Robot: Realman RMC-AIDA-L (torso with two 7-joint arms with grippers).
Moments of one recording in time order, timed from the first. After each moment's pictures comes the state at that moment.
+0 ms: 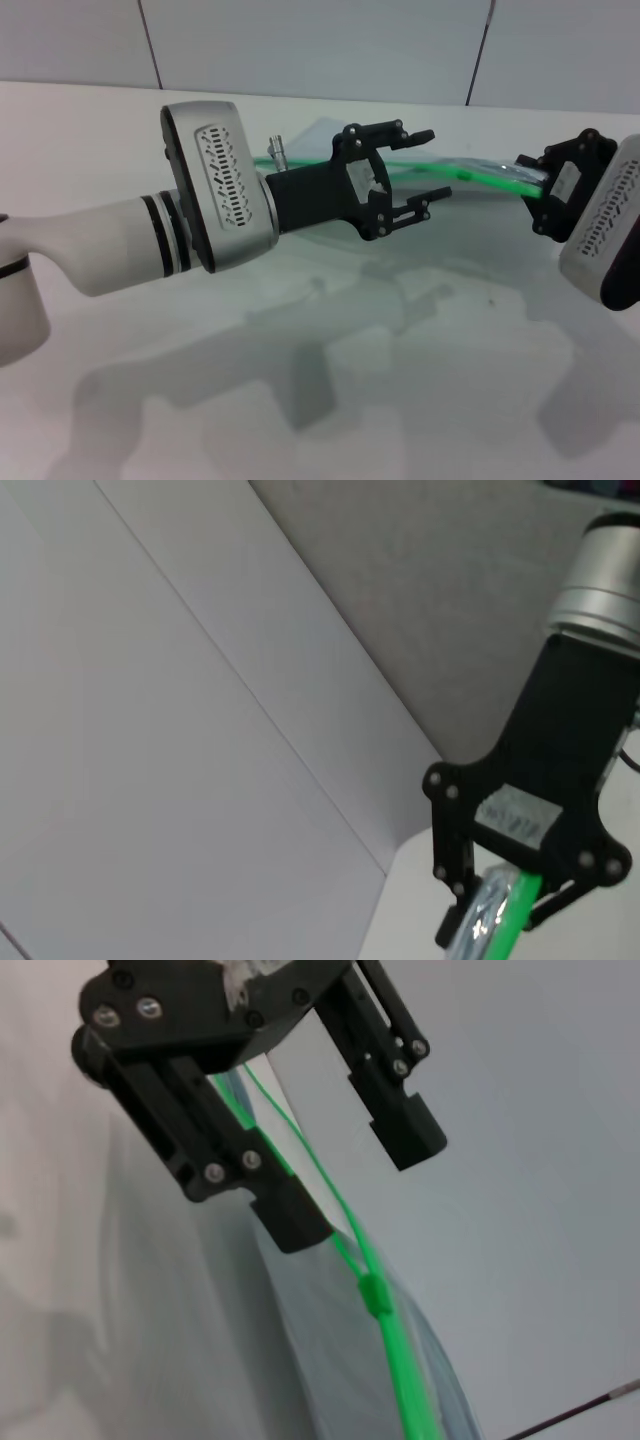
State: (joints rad) left arm -0.61 -2.03 -1.35 -0.53 0.71 -1.00 2.84; right arm 0.14 2.03 -1.78 -1.52 0.69 0.55 -1.31
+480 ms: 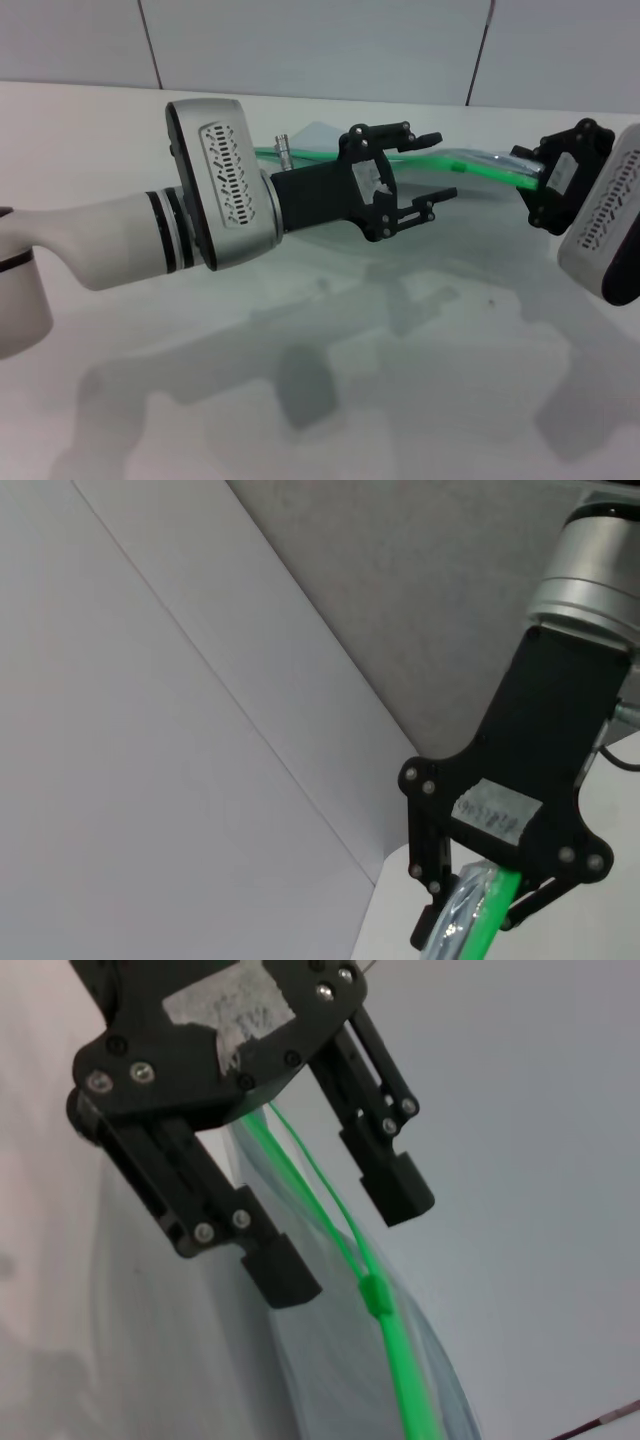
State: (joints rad) left arm -0.64 -2.03 -1.36 -0.49 0.72 -1.03 2.84; right arm 0.14 2.03 -1.78 -1.57 0.67 0.57 -1.29
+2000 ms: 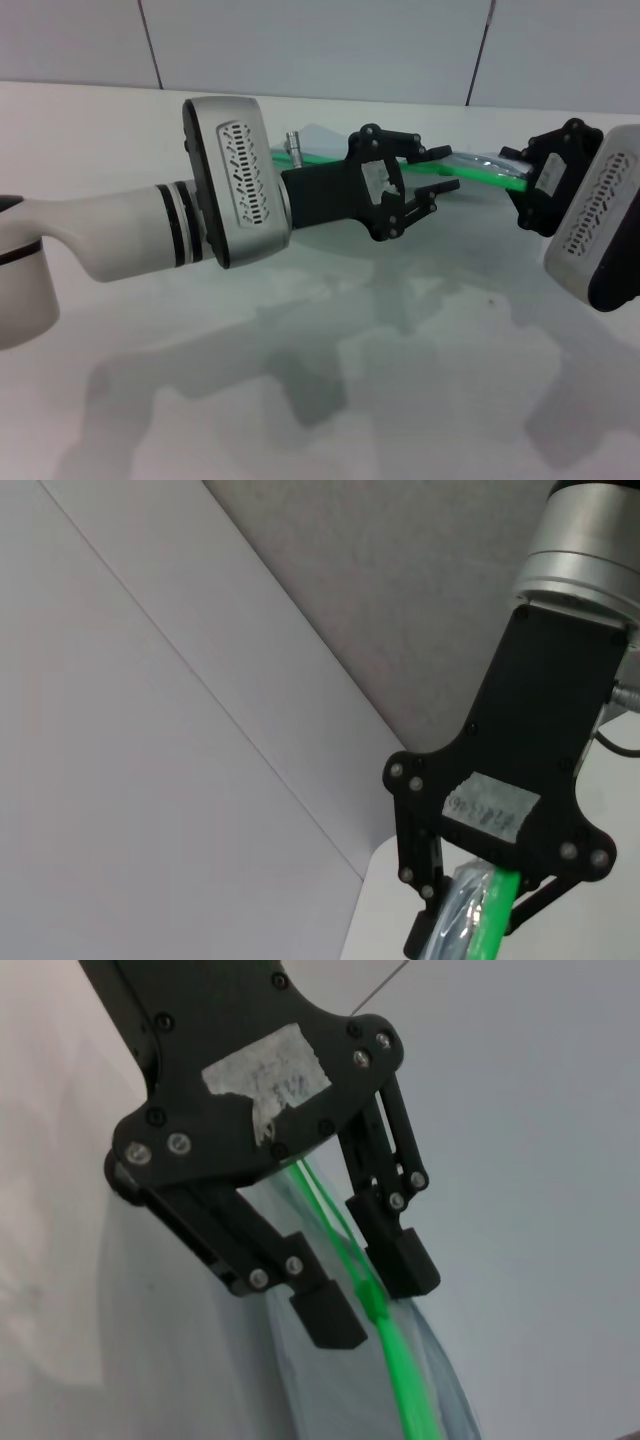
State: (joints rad) left arm -0.66 -2.03 -1.37 -0.50 0.75 -1.01 2.84; right arm 0.14 2.03 -1.82 -1.60 0.61 0.59 -1.23
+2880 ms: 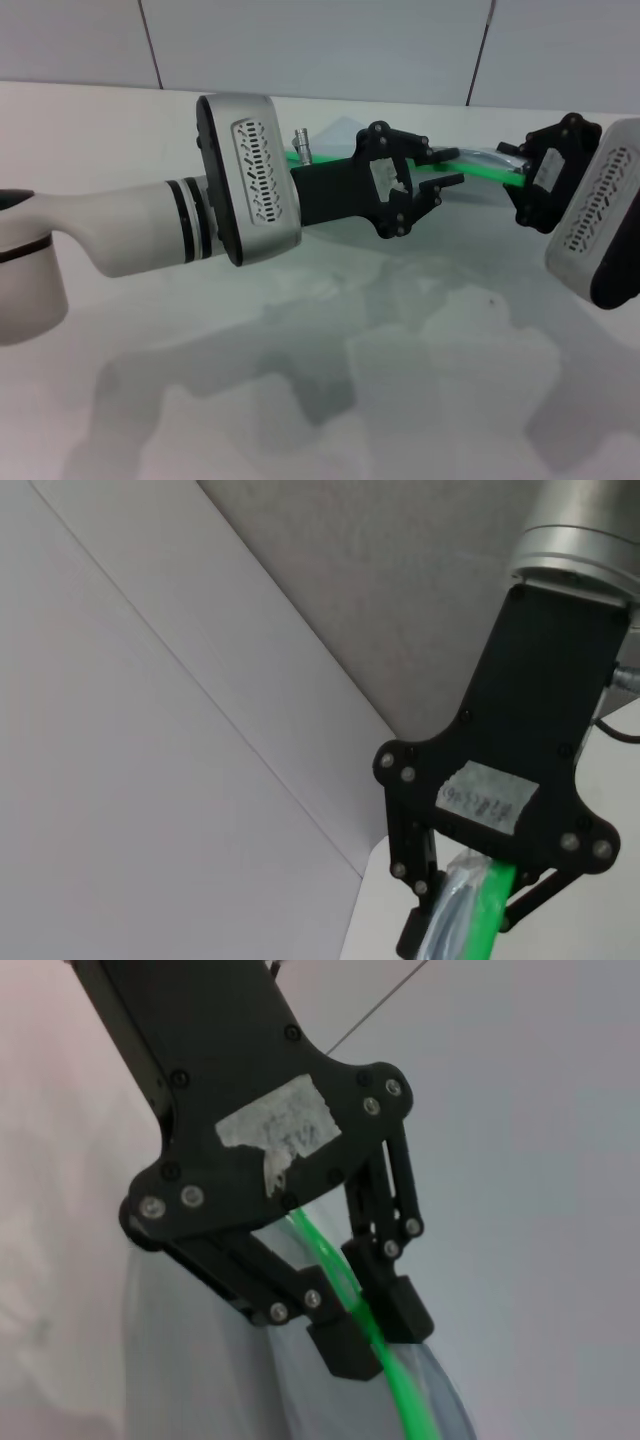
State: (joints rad) left arm -0.67 -2.04 -1.36 -0.51 0.76 -0.98 2.84; right arm 0.14 2.03 -1.81 -1.63 0.61 0.61 -1.23
